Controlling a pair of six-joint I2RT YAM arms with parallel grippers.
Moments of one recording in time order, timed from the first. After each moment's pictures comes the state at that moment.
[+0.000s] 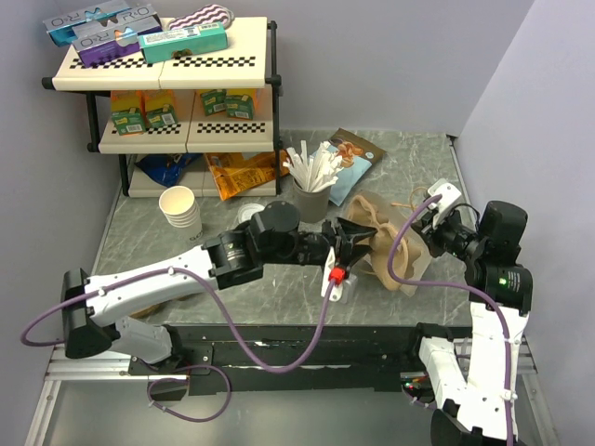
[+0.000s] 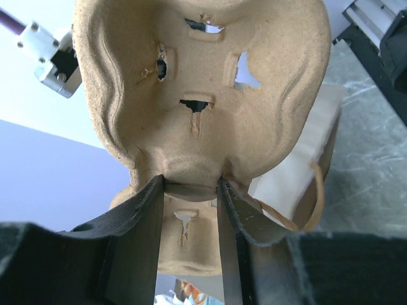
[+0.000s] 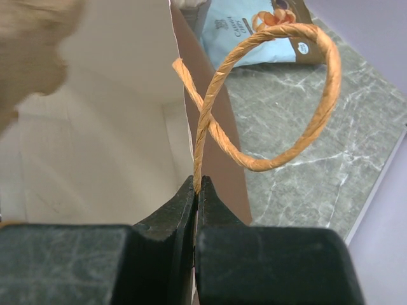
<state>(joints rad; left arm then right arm) -1.18 1.37 1.32 -0.03 0.38 0.99 -0.22 0.73 1.11 -0.93 -0.71 -0.62</state>
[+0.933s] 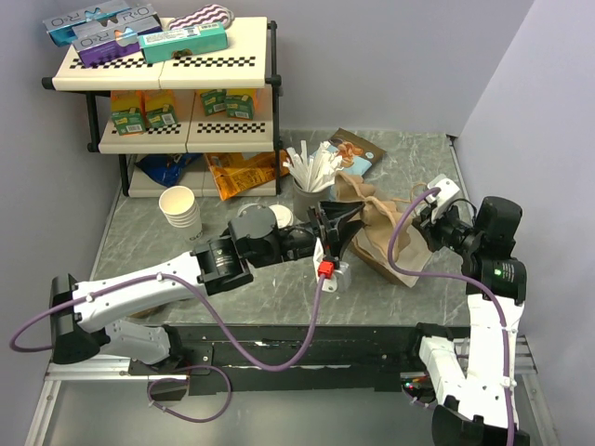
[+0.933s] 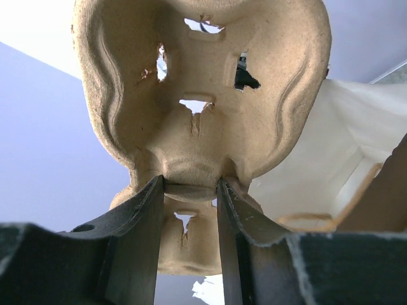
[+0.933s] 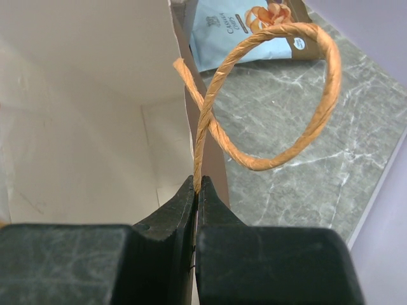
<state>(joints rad) -1.19 1.28 1.22 0.17 0.17 1.03 -0.22 0.75 1.05 -0.83 -0.69 -0.59</state>
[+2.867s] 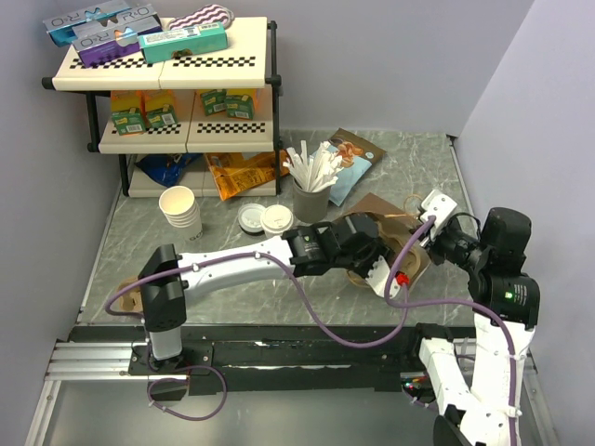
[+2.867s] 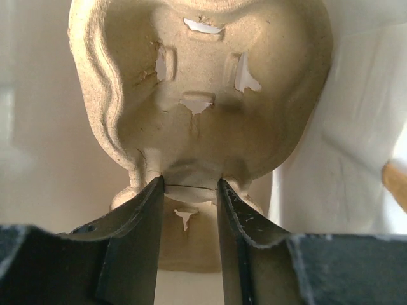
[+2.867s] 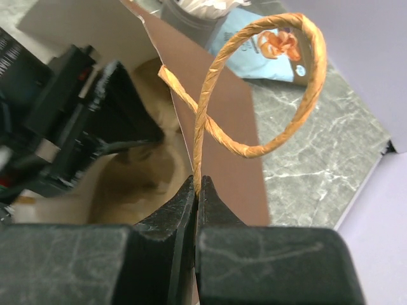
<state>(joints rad) -1.23 1.80 1.62 -0.42 0.00 1.15 -0.18 0.69 1.18 -1.02 -0.73 -0.74</state>
